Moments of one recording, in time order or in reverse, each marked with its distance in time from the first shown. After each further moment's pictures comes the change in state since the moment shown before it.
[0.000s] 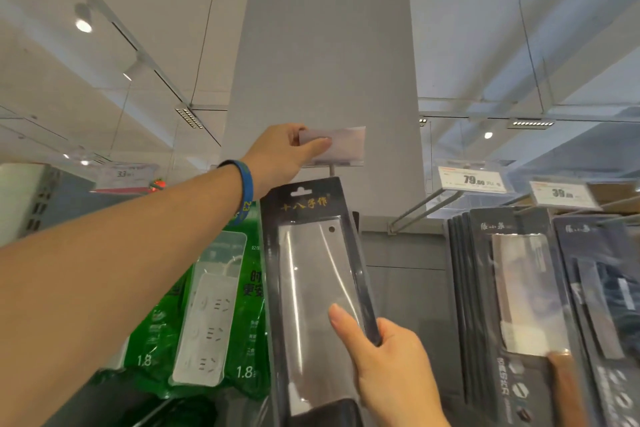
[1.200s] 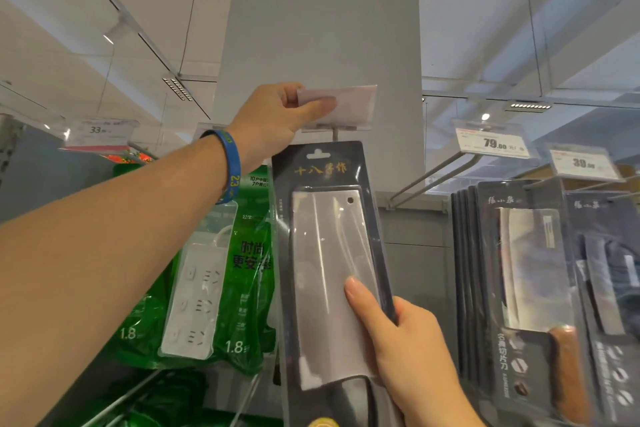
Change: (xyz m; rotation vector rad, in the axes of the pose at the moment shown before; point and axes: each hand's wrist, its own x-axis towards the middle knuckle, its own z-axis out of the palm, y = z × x) left_hand -0.010 -0.017 0.004 -0.145 0.025 0.061; right_hand 0.009 0.026 0.000 0.150 -0.071 0.054
